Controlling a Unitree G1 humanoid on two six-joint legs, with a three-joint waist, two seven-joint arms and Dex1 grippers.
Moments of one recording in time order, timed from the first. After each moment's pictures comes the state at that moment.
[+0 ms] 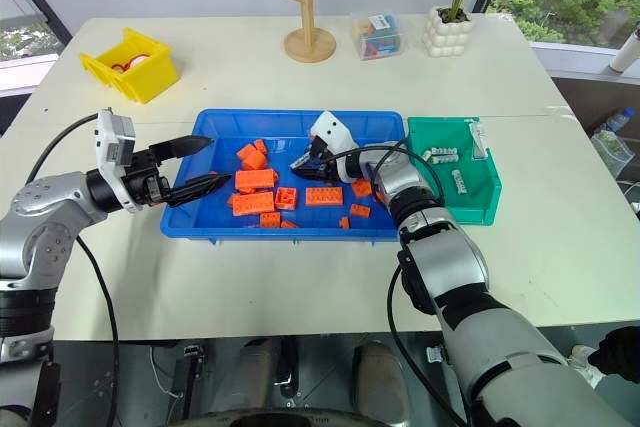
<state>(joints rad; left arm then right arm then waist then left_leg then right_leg) -0.35 0.72 0.19 -0.10 -0.62 0.47 -1.03 -1.09 -0.17 0.13 1.15 -0.03 -0.02 0.93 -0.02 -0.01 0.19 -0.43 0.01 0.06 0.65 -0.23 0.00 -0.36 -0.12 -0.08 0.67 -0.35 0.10</state>
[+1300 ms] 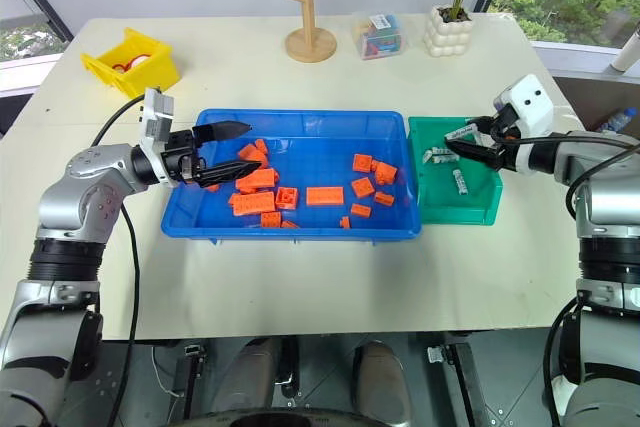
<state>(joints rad) -0.62 0.60 0.06 0.20 -0.54 0.37 -1.22 -0.60 -0.85 -0.17 0.22 0.22 0.54 1.02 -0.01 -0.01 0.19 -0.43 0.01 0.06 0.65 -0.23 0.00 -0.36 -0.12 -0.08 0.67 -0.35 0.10</state>
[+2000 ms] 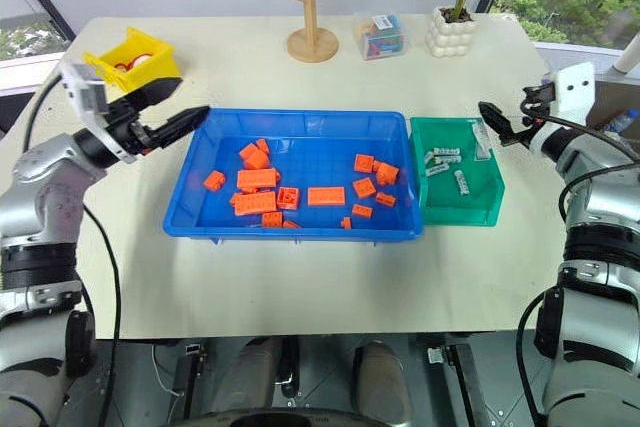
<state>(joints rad) -0.58 0.62 0.31 0.20 -0.55 0.31 -0.95 -0.72 -0.75 -0.32 0.67 0.24 0.16 0.67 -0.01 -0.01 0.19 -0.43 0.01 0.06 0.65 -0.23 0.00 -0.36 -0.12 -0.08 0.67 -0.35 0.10</state>
